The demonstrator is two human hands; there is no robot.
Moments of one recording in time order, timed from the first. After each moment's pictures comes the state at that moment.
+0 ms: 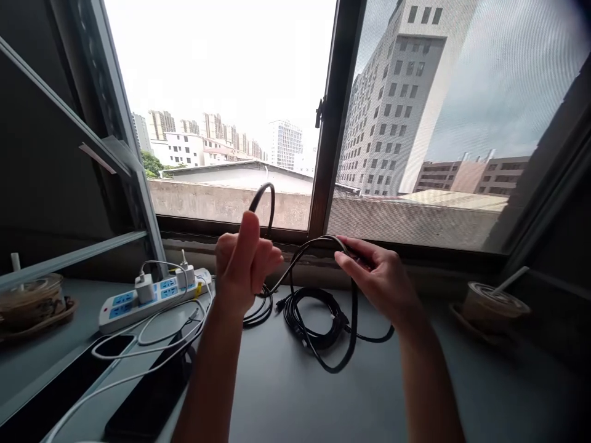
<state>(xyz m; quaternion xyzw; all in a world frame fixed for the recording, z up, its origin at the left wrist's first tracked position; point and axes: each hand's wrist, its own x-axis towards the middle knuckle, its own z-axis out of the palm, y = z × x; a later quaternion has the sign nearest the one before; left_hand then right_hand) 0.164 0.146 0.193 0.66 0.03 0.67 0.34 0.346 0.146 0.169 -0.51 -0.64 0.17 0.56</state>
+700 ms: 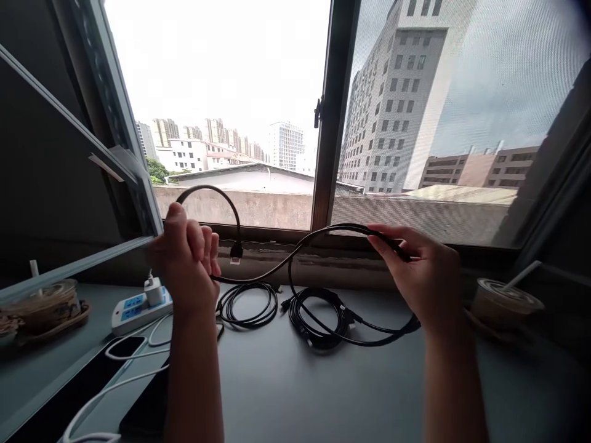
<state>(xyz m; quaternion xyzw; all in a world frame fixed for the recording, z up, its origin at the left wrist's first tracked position) 0.135 0.151 0.201 0.43 0.20 0.87 0.14 0.378 0.147 0.171 -0.45 -0.65 -0.15 0.60</state>
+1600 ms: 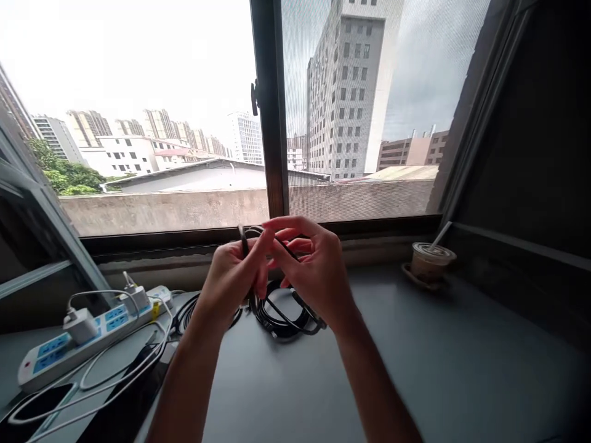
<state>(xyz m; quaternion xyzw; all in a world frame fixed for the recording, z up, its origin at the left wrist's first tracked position) 0.215 0.148 0.183 0.69 0.33 0.52 0.37 0.334 0.126 0.177 -0.32 -0.65 0.21 0.66</state>
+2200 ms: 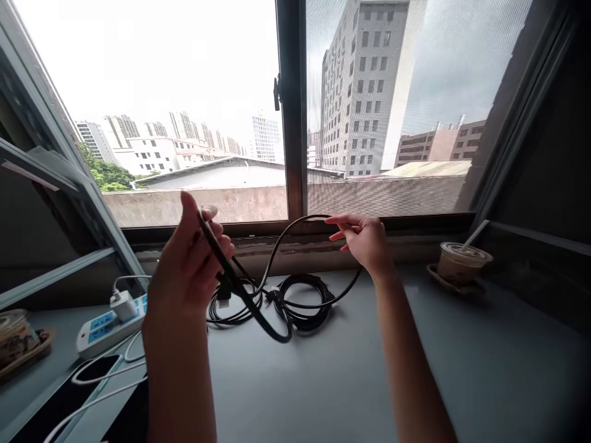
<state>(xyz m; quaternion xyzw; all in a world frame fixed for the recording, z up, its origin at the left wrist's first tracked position) 0.155 0.146 0.207 0.50 0.17 0.65 0.55 0.393 0.189 0.150 -0.47 -0.61 0.14 0.62</state>
